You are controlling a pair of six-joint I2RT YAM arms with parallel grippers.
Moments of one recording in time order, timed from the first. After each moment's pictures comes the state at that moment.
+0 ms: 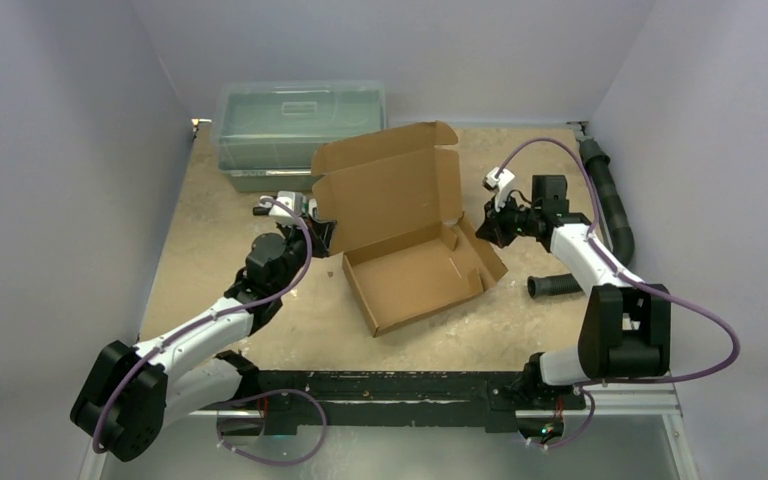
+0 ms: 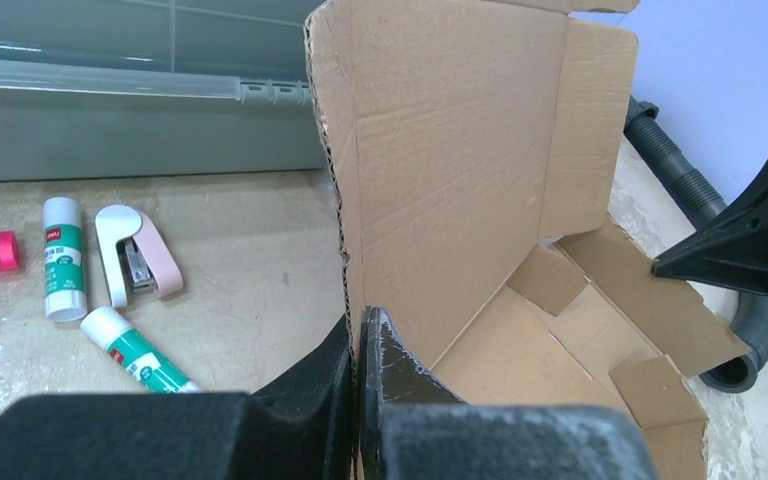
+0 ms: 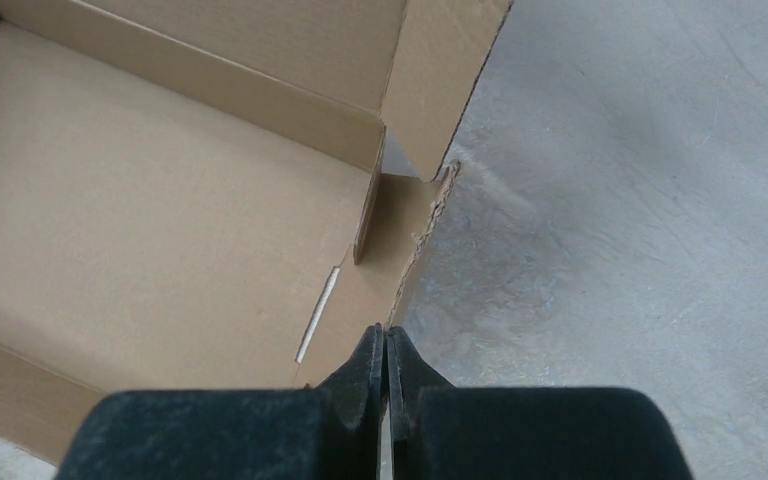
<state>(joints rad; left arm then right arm) -0.53 1.05 0.41 0.56 -0.11 -0.41 0.02 1.42 0.90 -0.35 -0.67 -0.47</state>
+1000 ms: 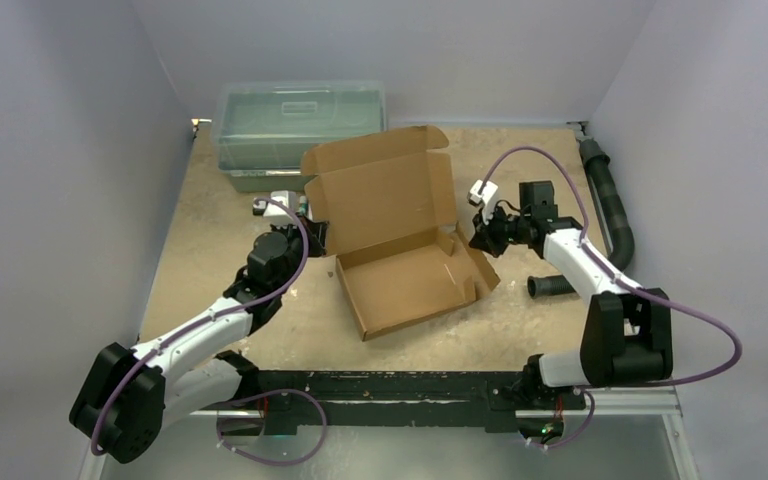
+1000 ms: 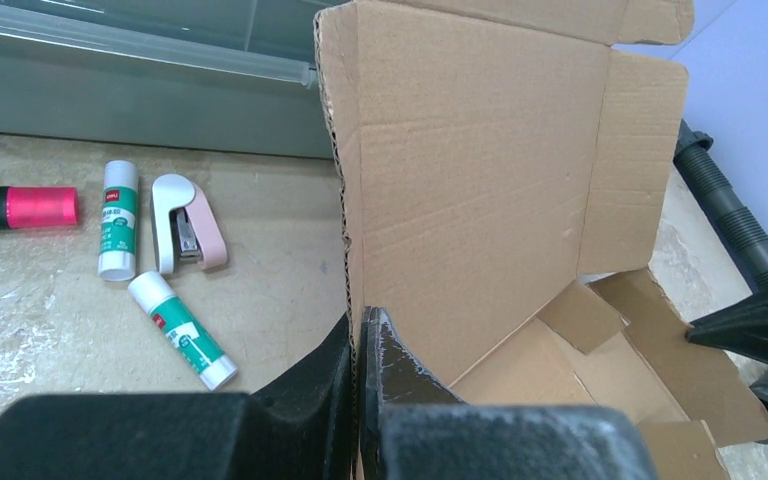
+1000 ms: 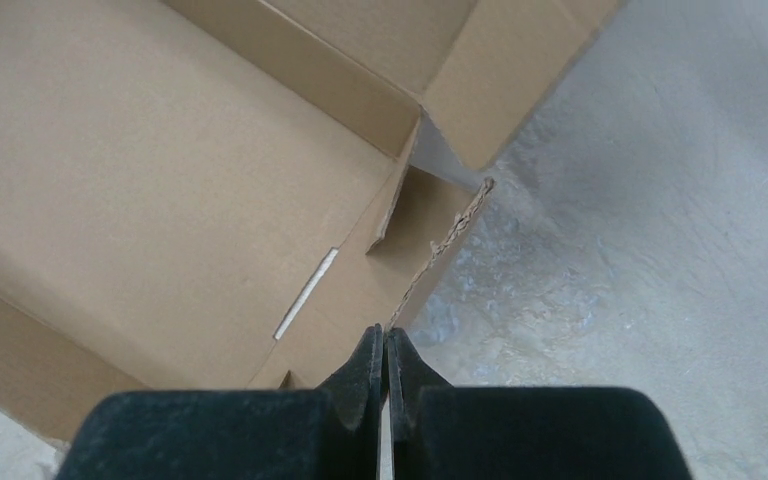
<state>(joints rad) -0.53 1.03 0.42 0.48 -0.23 -0.47 0.09 1.40 0.87 -0.40 -0.64 -0.61</state>
